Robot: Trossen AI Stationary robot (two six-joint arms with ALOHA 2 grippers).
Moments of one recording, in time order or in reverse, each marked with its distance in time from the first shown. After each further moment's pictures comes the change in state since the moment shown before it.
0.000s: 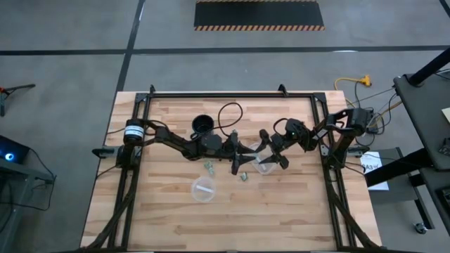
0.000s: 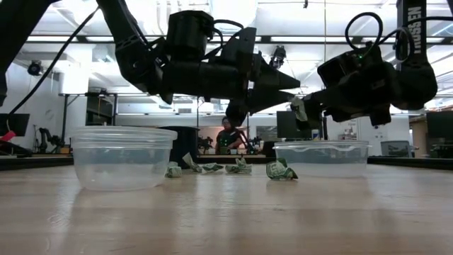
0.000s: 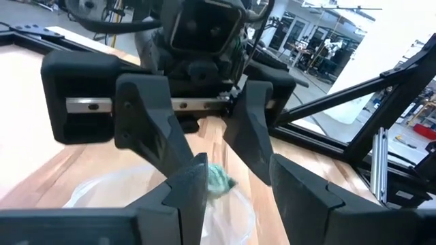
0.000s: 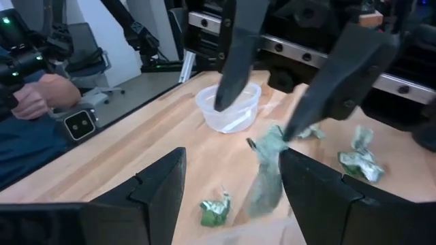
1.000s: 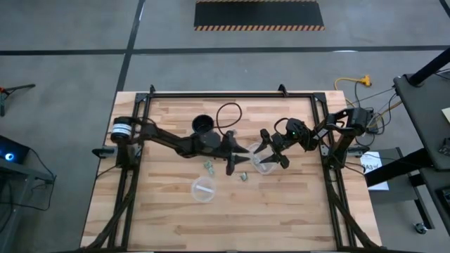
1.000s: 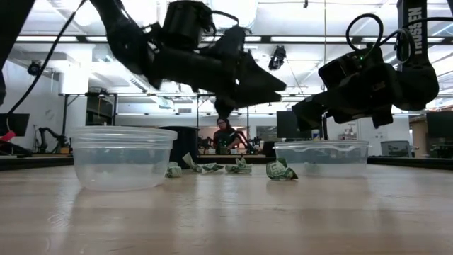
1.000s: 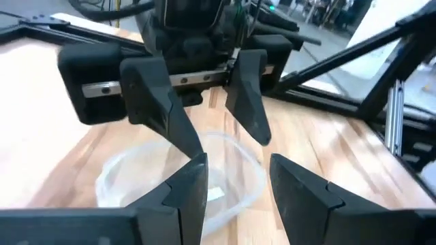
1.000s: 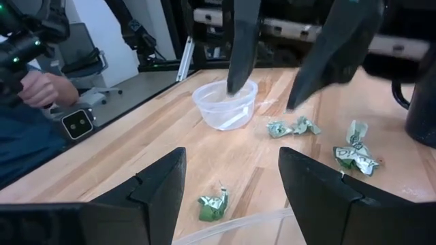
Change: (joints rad) left arm 0.005 -0.143 -0.038 -0.255 0.011 0.132; right arm -0.011 -0.002 -0.011 0.001 0.000 0.000
